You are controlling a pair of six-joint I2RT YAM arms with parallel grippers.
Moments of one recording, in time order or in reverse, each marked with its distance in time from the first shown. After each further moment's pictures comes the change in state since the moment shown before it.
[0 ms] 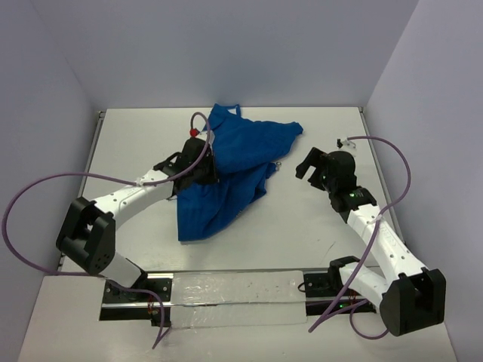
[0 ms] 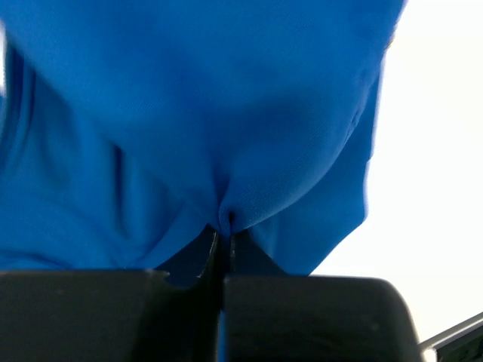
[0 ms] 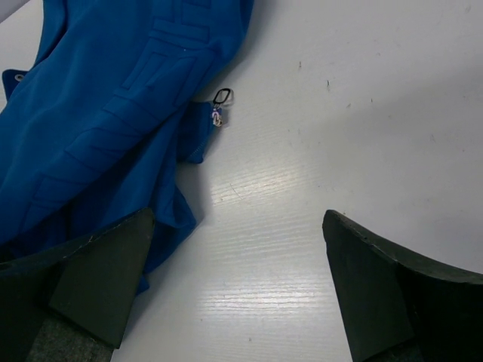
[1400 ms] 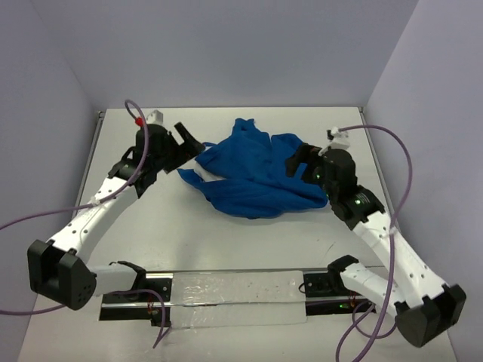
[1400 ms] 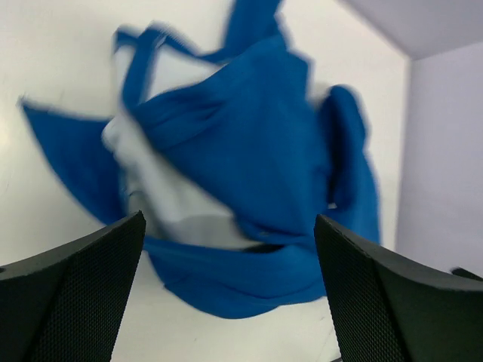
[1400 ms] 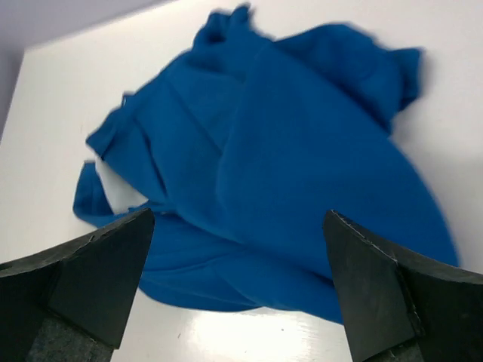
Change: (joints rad) left arm 0.202 -0.260 0.071 -0.044 0.048 -0.263; right arm 0.174 -0.161 0.136 -0.096 0.088 -0.077
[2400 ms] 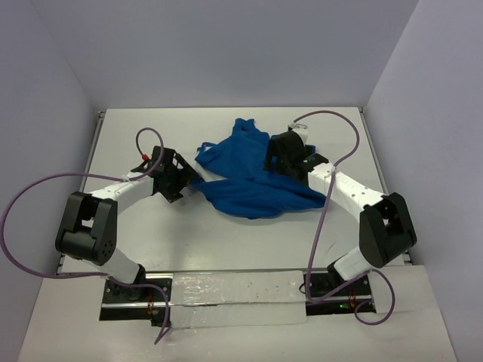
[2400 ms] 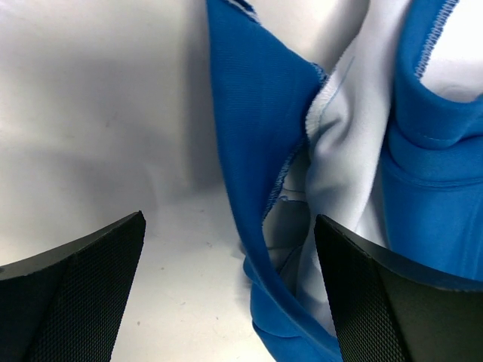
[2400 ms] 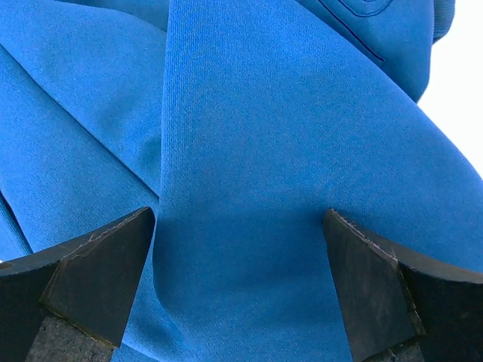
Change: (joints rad) left arm 0.123 0.306 -0.262 0.072 0.052 -0.208; right arm 0.107 0.674 0.221 0.004 0.155 0.041
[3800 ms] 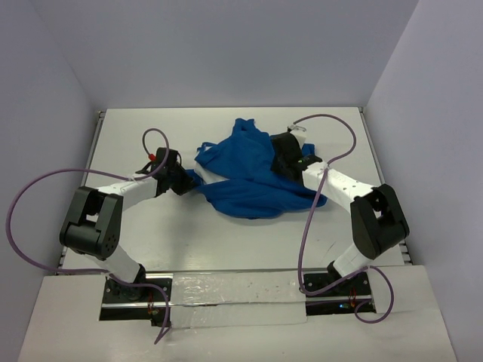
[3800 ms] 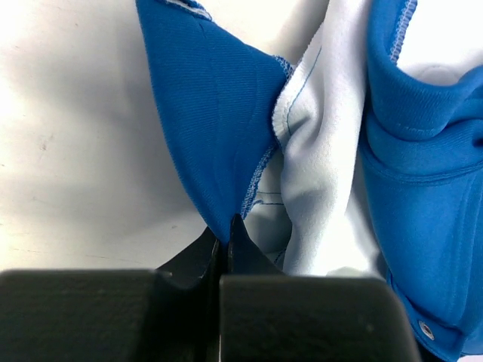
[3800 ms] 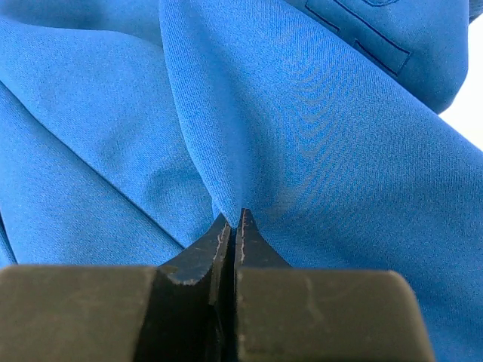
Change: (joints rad) left arm -0.018 0.049 -0.031 0.145 0.060 0.016; right arm 0.000 0.076 -0.011 0.094 0.005 0.089
